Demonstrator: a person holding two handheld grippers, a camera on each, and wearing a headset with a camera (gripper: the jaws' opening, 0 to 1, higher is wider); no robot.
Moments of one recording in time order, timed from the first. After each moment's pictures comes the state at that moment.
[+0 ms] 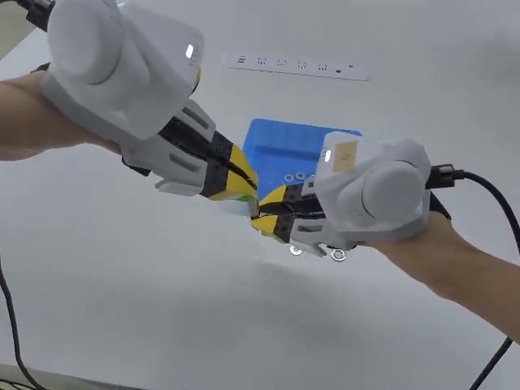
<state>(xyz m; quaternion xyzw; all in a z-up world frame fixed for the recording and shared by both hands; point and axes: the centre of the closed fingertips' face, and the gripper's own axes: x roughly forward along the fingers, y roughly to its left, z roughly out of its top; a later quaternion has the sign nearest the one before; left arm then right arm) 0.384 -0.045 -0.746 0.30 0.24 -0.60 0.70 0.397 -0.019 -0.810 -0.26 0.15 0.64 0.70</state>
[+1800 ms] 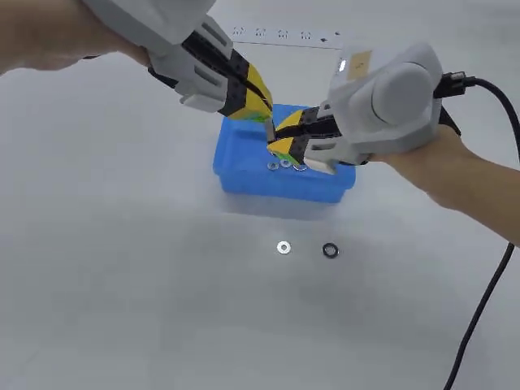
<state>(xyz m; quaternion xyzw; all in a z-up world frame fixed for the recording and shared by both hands) 0.496 -0.055 -0.772 0.31 0.23 -0.61 0.70 0.509 -0.035 -0.831 -0.28 0.16 0.60 0.73</state>
